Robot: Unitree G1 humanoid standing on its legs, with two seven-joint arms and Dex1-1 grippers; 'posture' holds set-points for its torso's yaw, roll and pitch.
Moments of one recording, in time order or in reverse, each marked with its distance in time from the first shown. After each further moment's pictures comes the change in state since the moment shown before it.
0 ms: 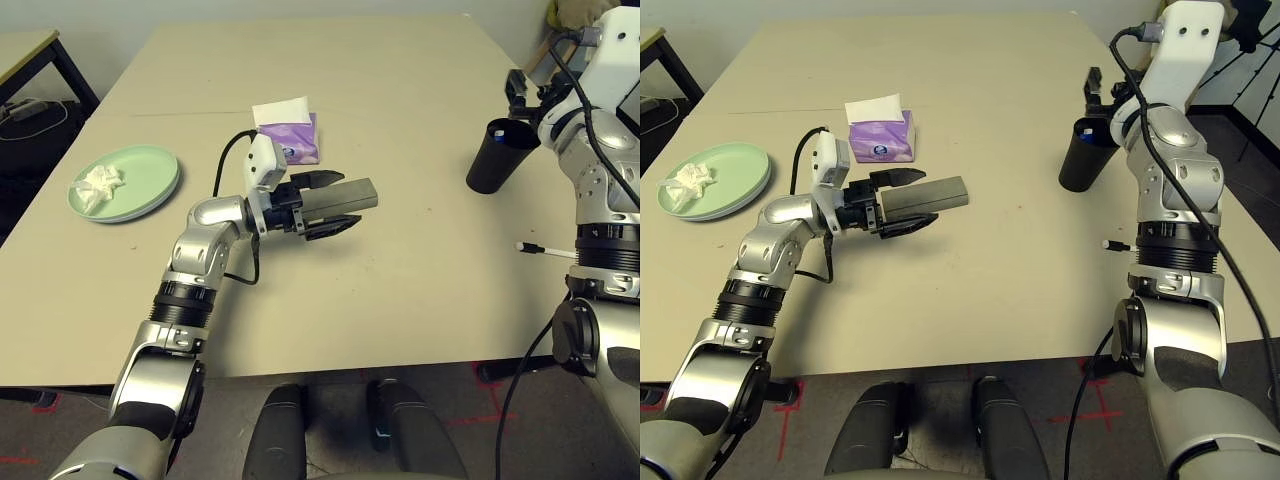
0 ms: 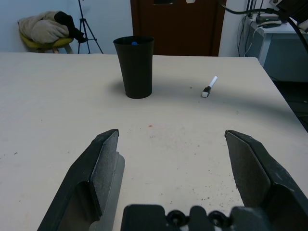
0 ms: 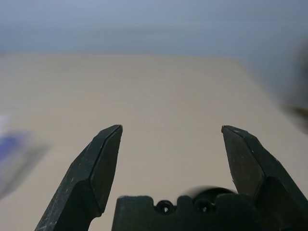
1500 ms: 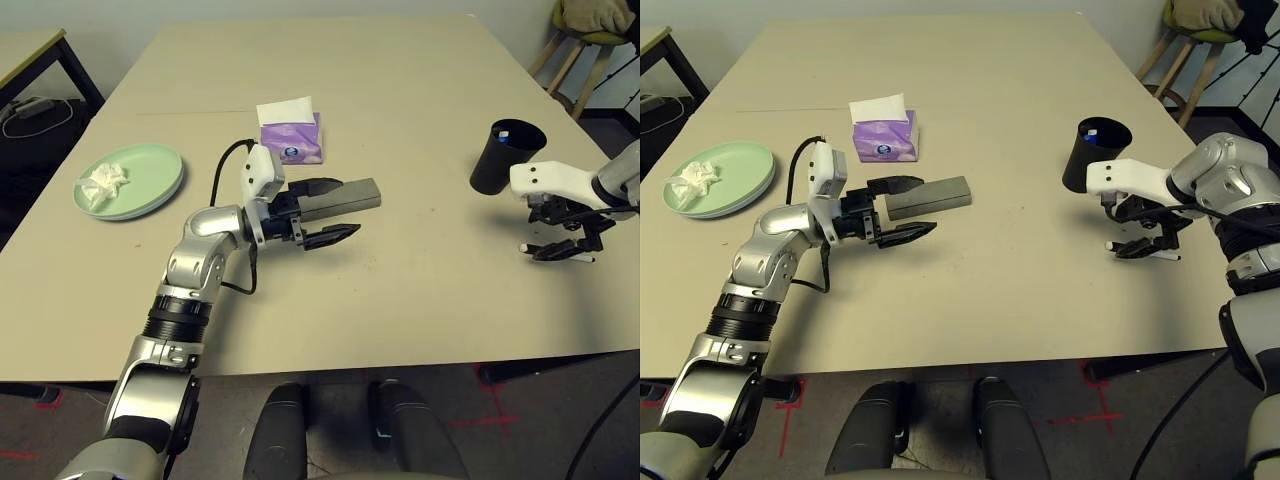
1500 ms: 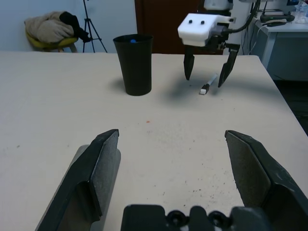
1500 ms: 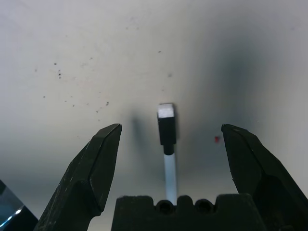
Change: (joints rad) left arm 0.080 0.013 0.000 -0.115 -0.009 0.028 0.032; right arm -0.104 -0.428 0.694 0.578 -0.652 -0.508 1.089
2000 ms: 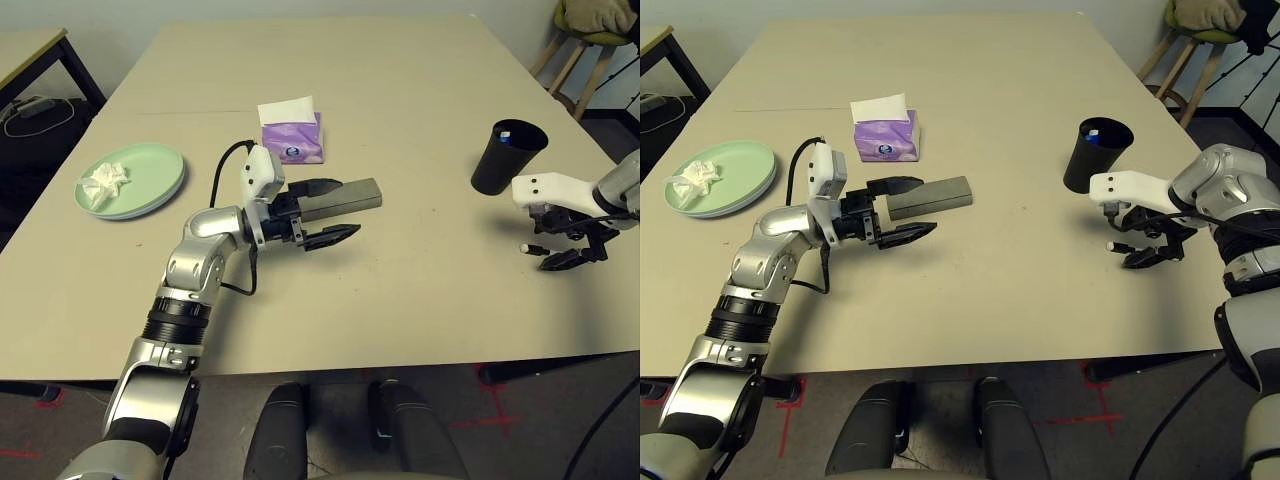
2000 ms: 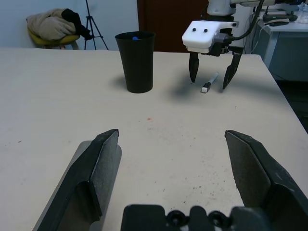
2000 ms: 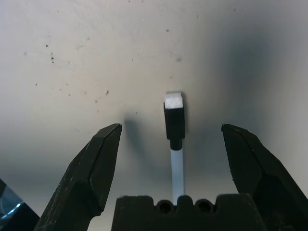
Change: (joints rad) left arm 0.003 0.006 0.000 -0.001 -0.001 0.007 0.003; right arm 0.000 0.025 0.000 0.079 -0.054 -0.049 -0.022
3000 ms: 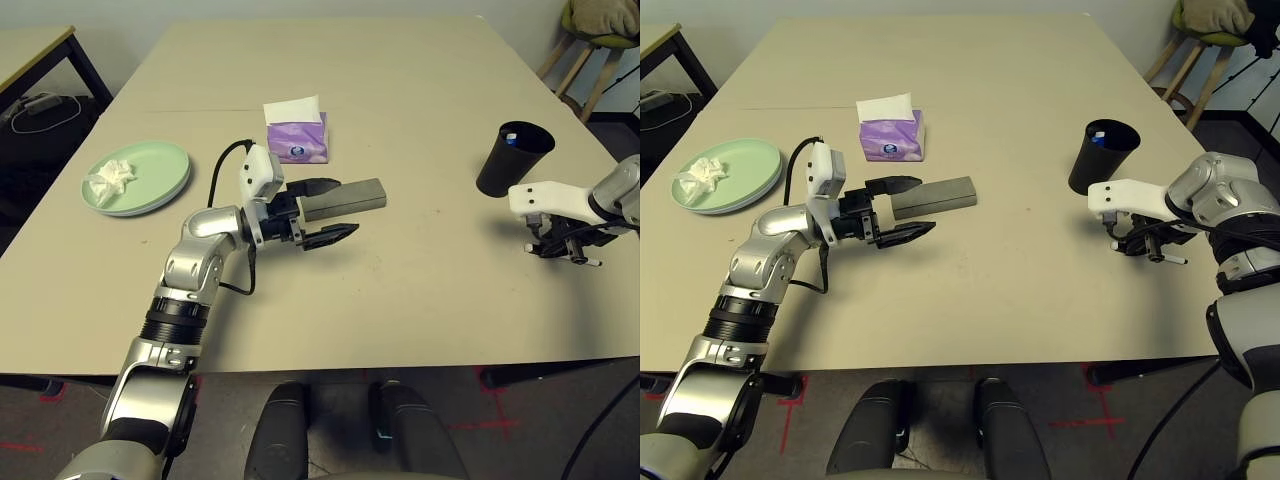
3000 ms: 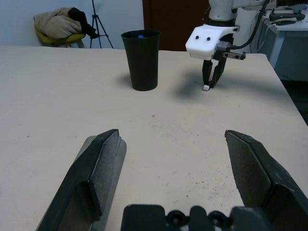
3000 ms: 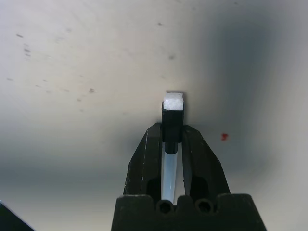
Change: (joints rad) left arm -0.001 0.003 0.000 -0.001 -0.001 0.001 0.003; right arm -0.006 0.017 -0.009 0.071 -0.050 -0.050 -0.024
